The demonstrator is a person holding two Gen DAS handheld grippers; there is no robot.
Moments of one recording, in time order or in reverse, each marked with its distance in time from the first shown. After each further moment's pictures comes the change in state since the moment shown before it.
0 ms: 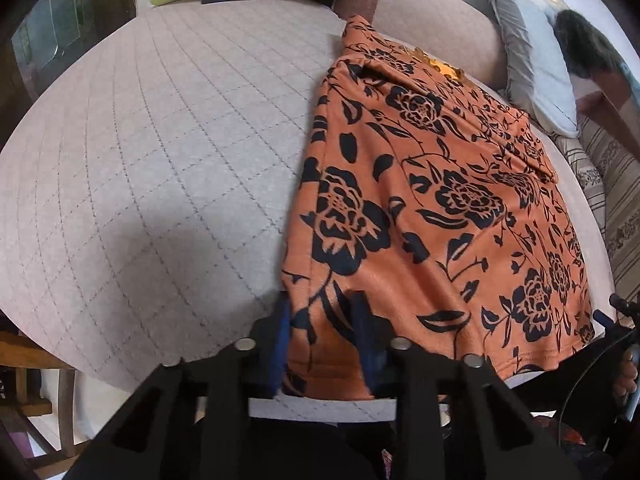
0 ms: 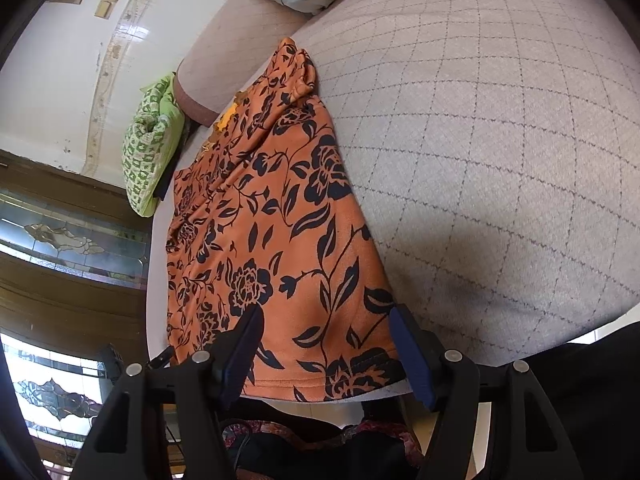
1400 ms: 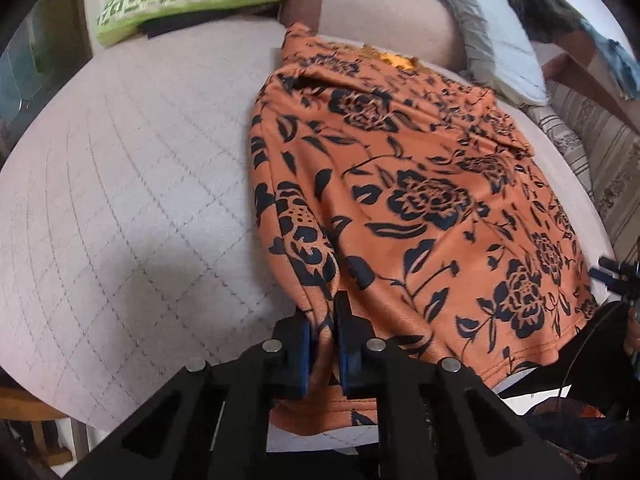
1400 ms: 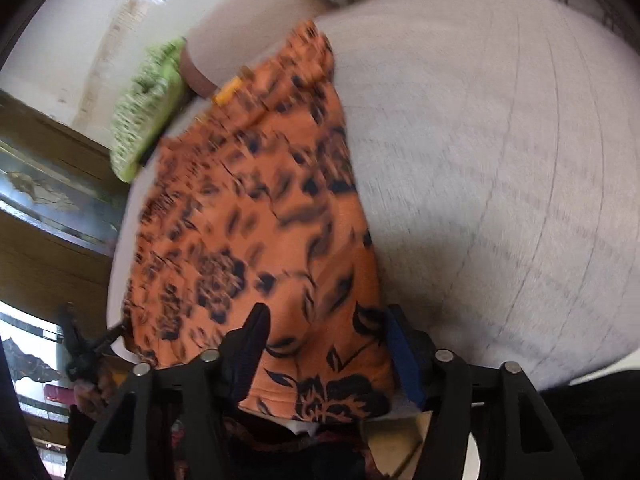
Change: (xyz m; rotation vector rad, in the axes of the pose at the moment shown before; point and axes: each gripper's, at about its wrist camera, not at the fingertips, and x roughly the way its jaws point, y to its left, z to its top) left arm 0.003 -0.038 0.008 0.187 -0.046 -0.034; right arm 0.018 0.015 0.006 -0.161 -0.011 -0.087
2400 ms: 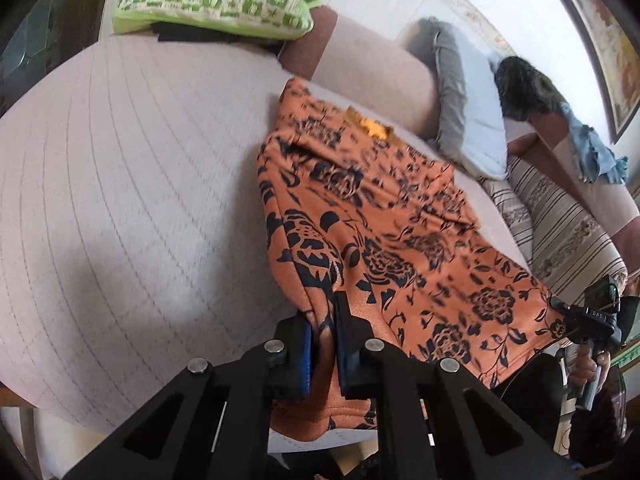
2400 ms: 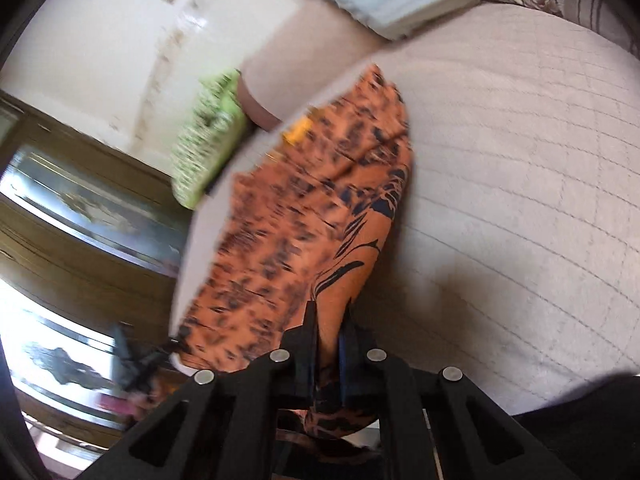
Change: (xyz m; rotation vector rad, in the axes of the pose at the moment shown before) left arm -0.050 0.033 0.027 -0.180 -0.115 -0.231; right arm -0.046 0.037 0.022 0.012 -0.073 0.226
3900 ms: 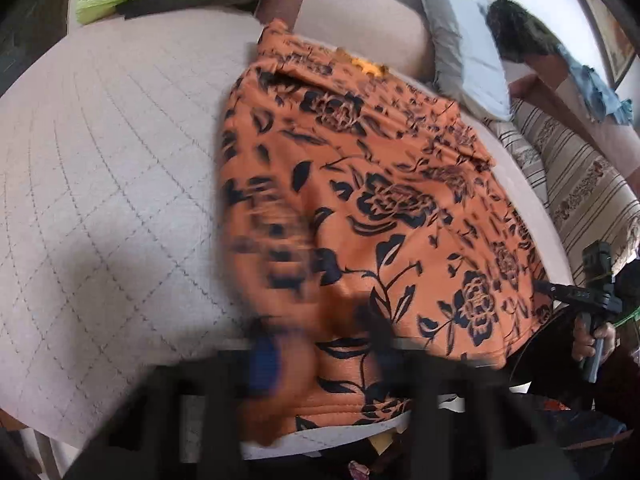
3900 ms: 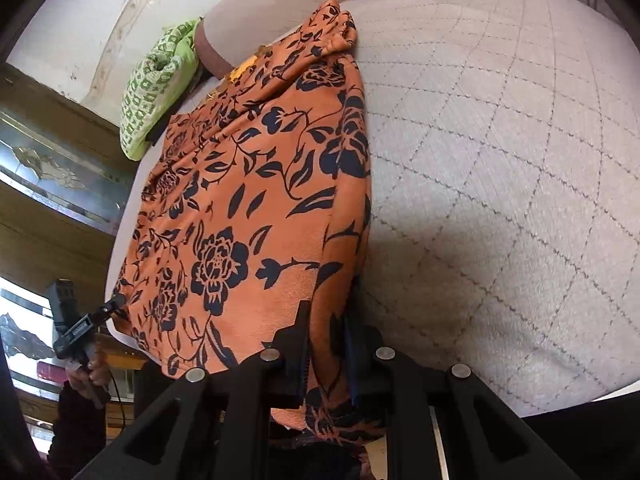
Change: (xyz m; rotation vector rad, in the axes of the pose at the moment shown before) left arm 0.062 0.002 -0.034 0.108 0.147 0.039; right arm 0.070 -0.044 -0.035 -0.090 0.141 -0.227
